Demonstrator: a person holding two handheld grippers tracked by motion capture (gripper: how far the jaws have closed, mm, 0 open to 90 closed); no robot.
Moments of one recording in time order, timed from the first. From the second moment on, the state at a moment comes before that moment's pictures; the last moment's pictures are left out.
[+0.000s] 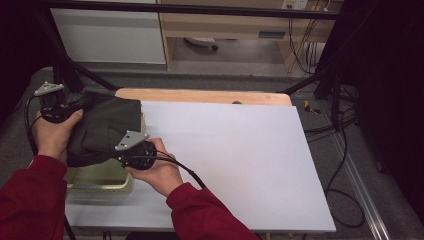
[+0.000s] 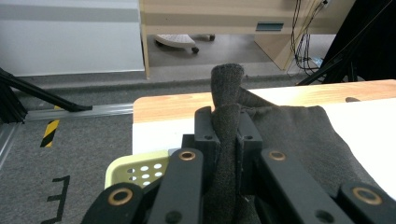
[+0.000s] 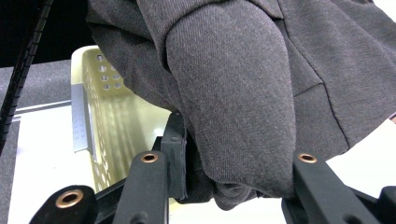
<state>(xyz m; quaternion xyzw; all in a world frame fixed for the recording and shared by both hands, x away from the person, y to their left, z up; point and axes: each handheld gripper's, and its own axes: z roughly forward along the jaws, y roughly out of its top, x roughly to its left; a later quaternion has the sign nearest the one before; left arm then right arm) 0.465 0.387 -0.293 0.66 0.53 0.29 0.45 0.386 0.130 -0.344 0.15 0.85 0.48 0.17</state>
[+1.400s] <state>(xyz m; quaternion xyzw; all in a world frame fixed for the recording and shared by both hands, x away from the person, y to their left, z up) 0.466 0.402 -0.311 0.67 0.53 0.28 0.43 0.382 0.146 -0.359 0.13 0.85 0.48 0.15</state>
